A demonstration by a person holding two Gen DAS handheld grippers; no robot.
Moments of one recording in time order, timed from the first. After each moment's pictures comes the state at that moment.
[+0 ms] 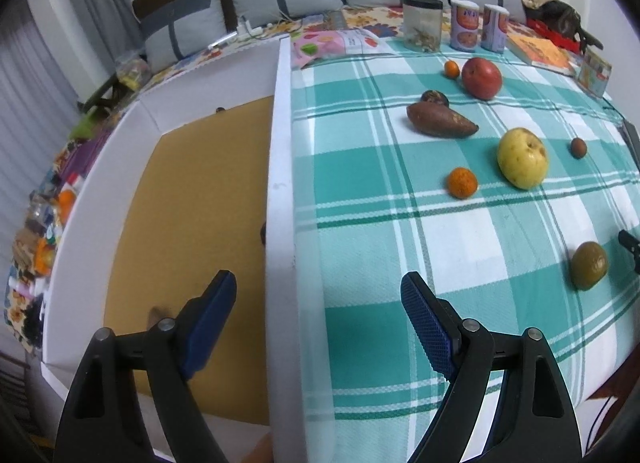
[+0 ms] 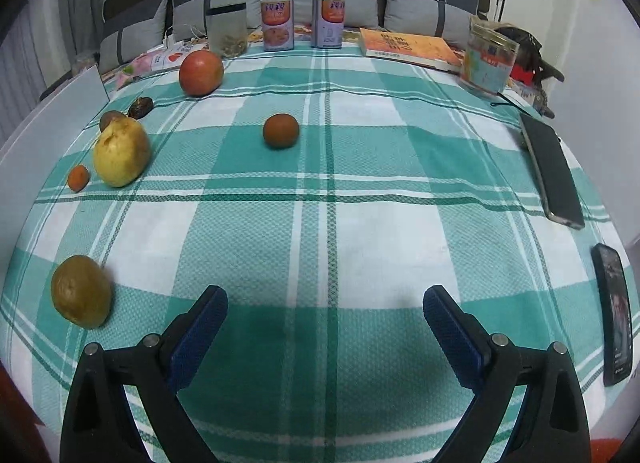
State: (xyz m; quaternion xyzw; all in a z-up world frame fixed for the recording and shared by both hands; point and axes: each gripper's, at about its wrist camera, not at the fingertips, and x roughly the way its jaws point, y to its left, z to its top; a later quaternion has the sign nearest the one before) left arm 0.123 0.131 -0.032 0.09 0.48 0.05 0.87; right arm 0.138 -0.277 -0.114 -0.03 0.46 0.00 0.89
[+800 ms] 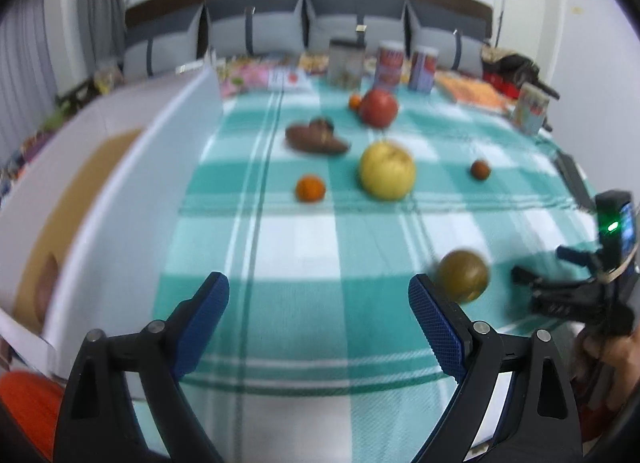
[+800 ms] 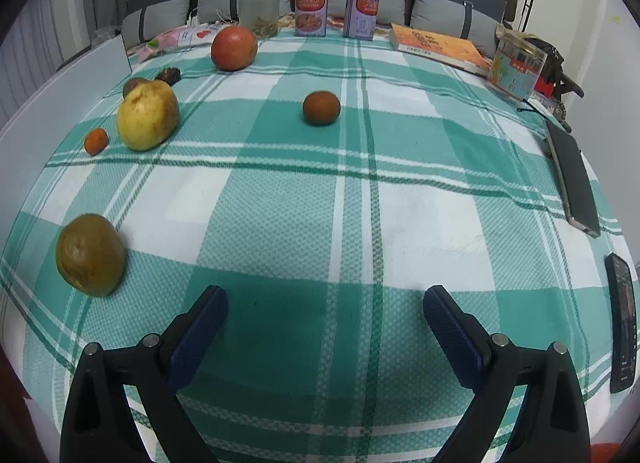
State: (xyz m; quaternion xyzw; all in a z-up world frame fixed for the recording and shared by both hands) left arm 0.068 0.037 -0.053 -0.01 0.41 -0.01 0.91; right arm 0.125 -0.256 -0.128 -0.05 0.47 0.02 0.88
